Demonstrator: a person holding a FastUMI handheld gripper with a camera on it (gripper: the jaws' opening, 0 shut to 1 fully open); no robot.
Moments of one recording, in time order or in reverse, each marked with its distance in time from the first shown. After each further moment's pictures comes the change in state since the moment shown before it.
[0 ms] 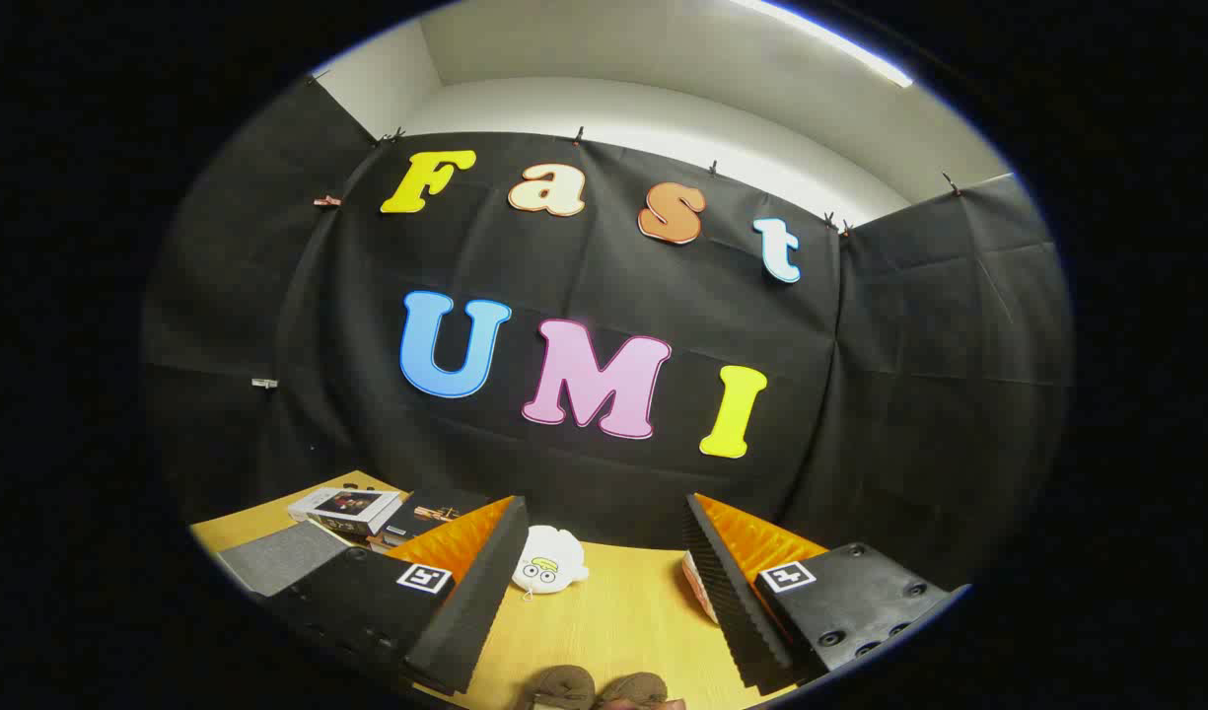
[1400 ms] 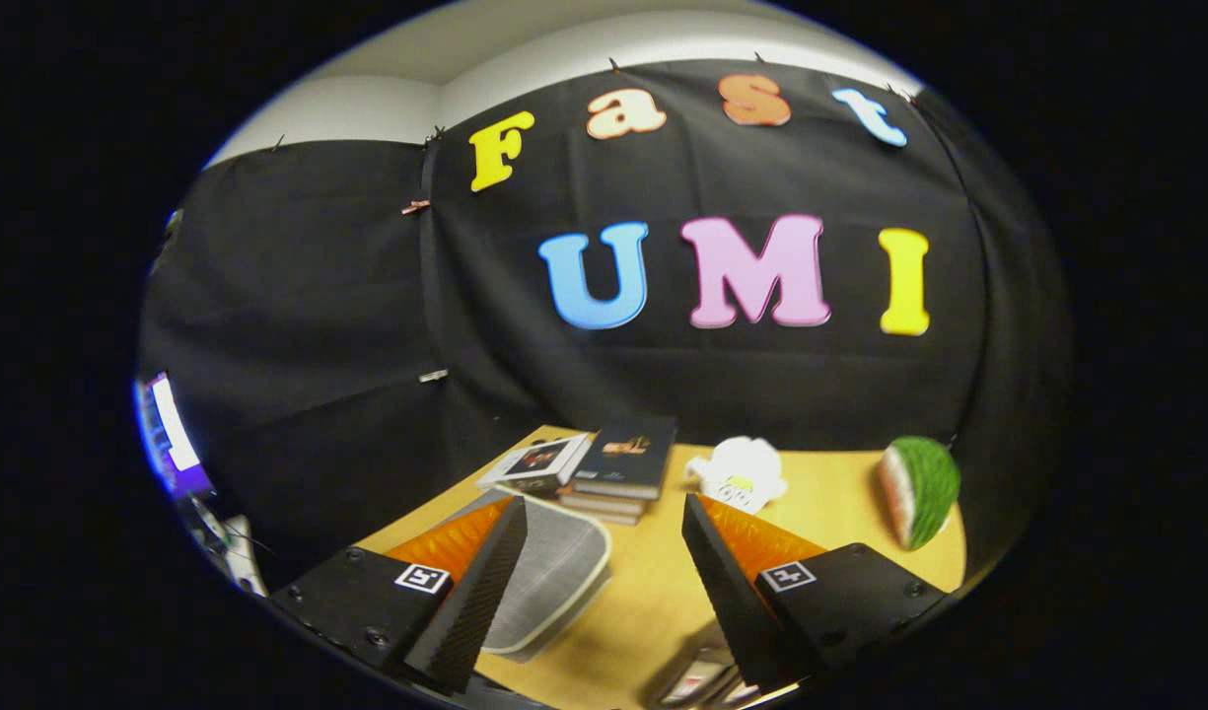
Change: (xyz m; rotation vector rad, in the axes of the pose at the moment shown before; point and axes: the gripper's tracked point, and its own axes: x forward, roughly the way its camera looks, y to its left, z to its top) arm -0.029 0.133 -0.085 0.379 0.383 0.601
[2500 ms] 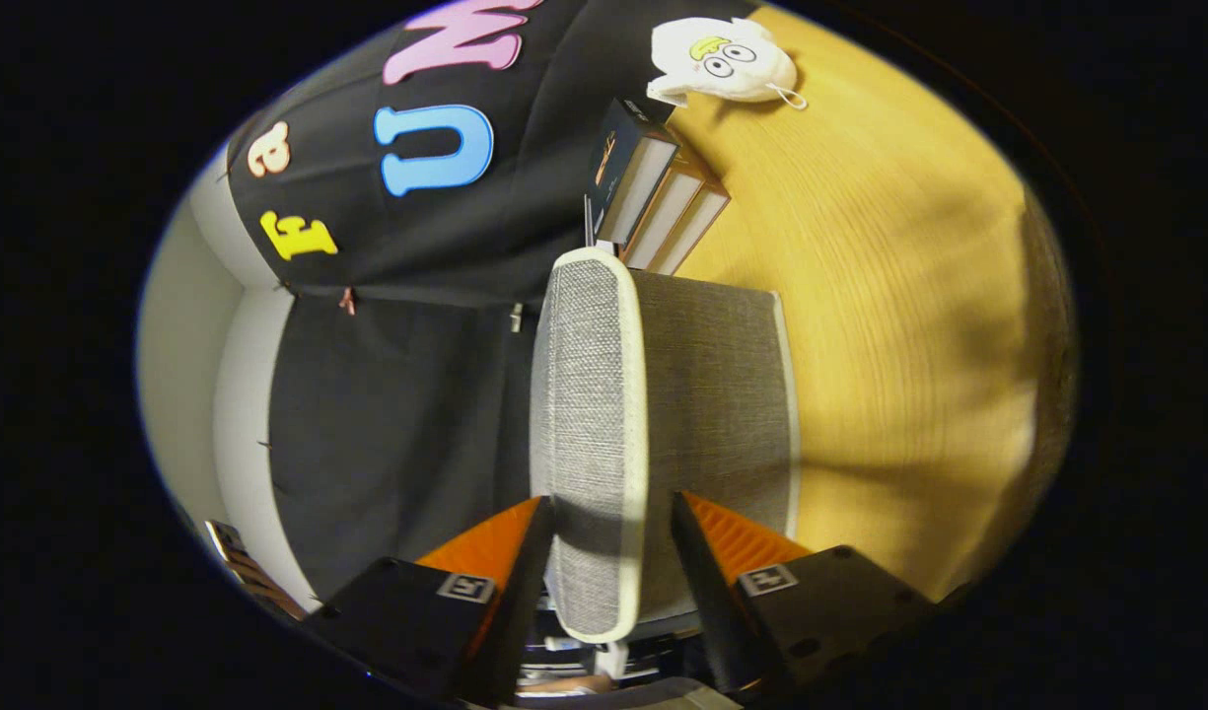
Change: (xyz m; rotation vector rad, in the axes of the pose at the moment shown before) arm 0.090 0.032 -0.176 1.089 0.464 0.447
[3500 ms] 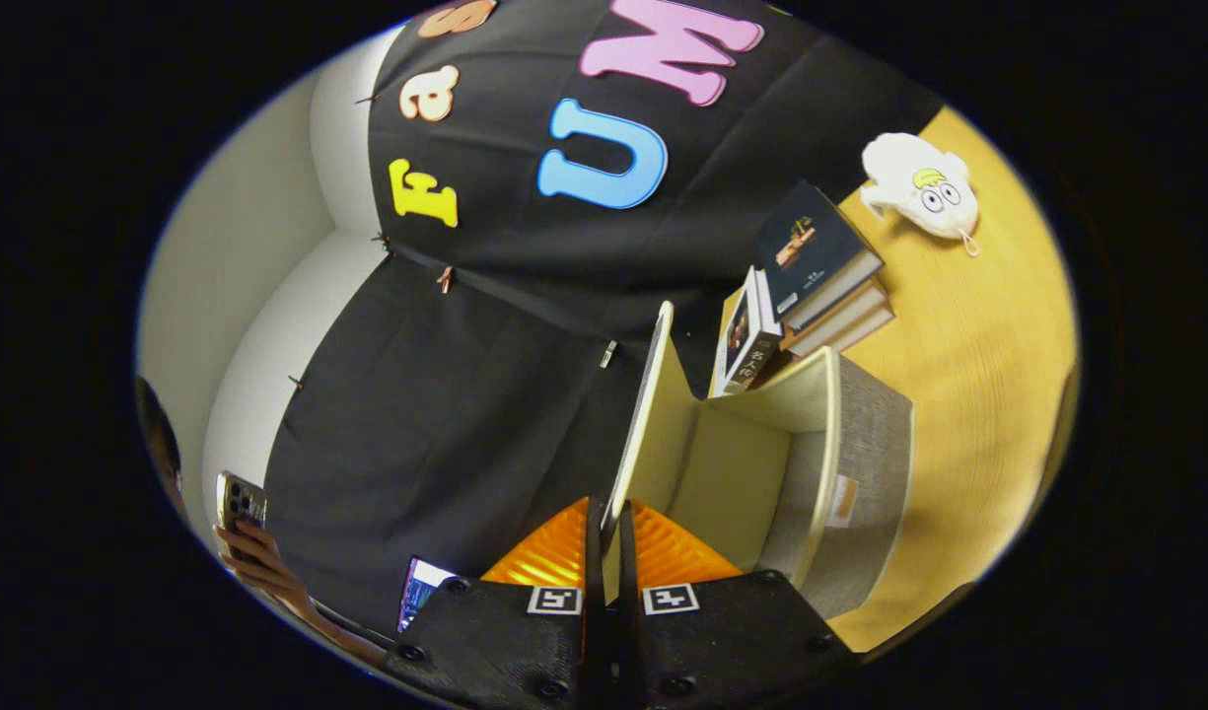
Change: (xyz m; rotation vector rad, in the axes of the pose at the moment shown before) arm 0.015 0.168 -0.021 -0.427 -0.141 0.076
